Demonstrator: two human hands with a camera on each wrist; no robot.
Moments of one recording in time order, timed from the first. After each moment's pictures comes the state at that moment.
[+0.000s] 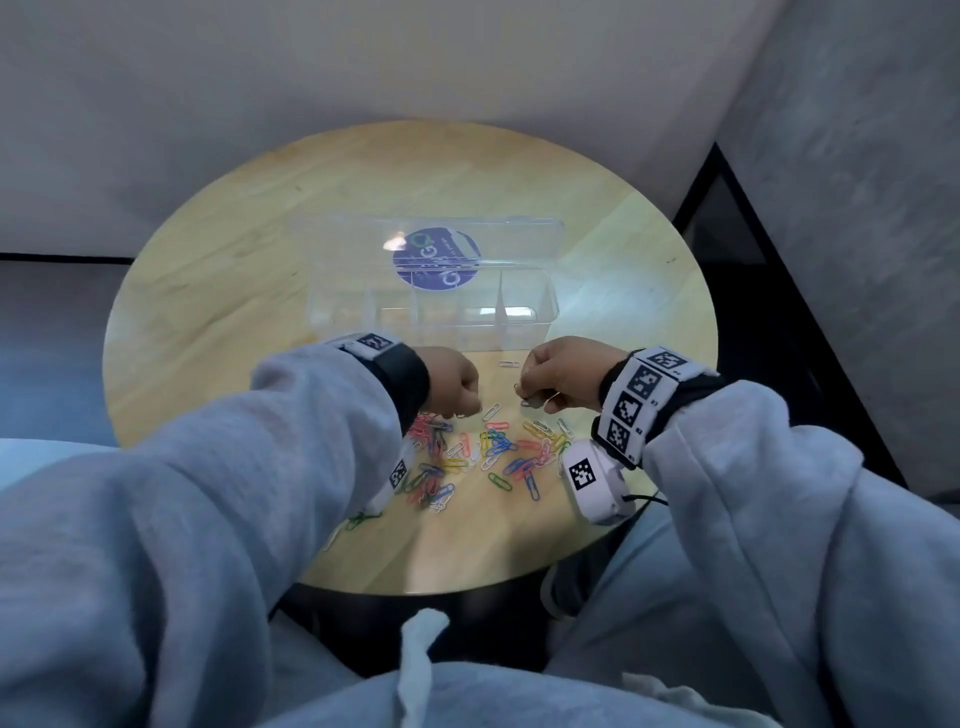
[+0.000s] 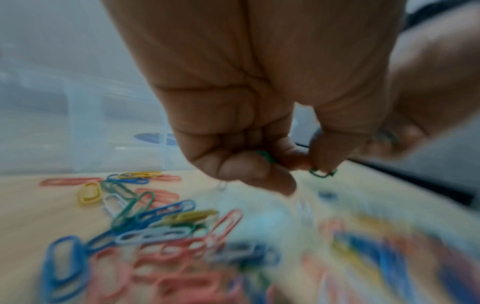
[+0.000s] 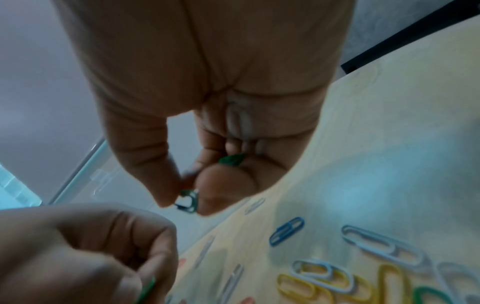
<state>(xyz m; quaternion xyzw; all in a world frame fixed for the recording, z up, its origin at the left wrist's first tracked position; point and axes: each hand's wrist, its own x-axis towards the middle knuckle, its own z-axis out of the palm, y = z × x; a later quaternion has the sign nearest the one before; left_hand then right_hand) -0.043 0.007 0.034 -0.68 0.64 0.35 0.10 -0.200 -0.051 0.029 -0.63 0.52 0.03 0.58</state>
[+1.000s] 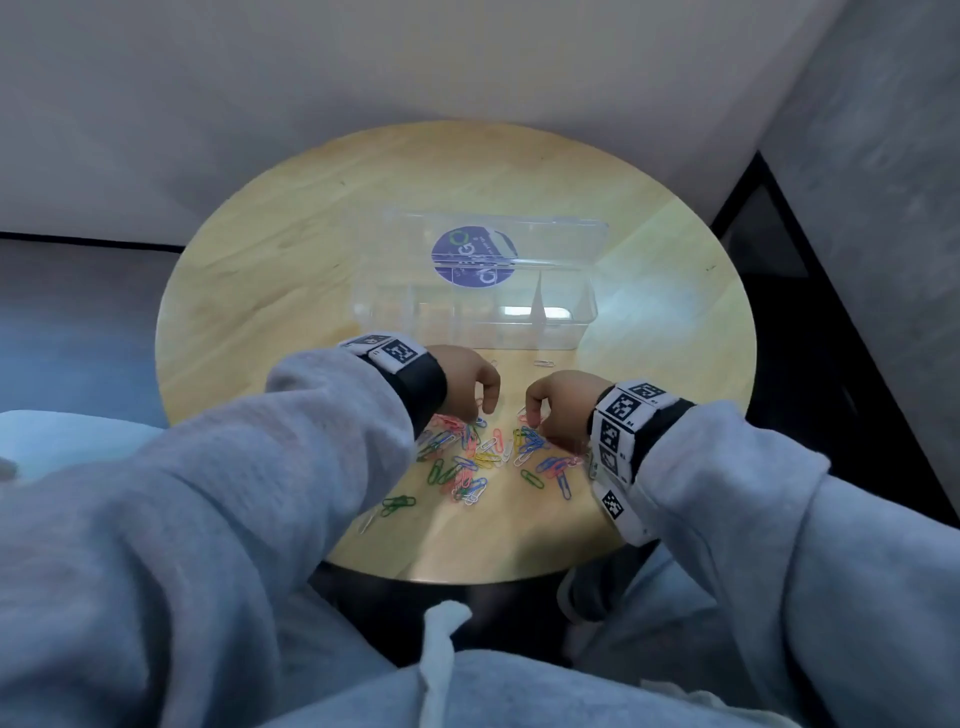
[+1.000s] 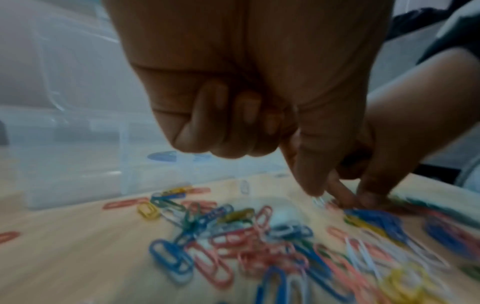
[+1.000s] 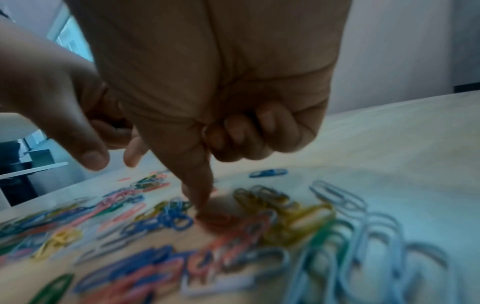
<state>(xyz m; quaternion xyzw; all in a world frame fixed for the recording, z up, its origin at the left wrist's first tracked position) -0.027 0.025 0.038 -0.68 0.67 0.29 0.12 -0.174 -0.022 0.016 -0.84 0.45 0.21 0.25</state>
